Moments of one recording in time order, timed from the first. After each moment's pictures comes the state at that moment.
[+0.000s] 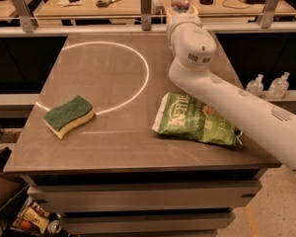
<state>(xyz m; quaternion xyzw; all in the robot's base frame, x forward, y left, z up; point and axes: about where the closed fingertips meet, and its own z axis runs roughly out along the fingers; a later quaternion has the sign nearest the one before) 0.798 -0.123 0.969 -0.01 0.69 -0.03 0.73</state>
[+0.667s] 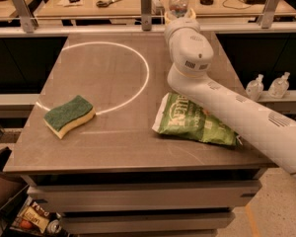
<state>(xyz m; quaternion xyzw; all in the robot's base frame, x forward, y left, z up) 0.793 -0.117 0.963 -0.03 0.68 -0.05 0.73</state>
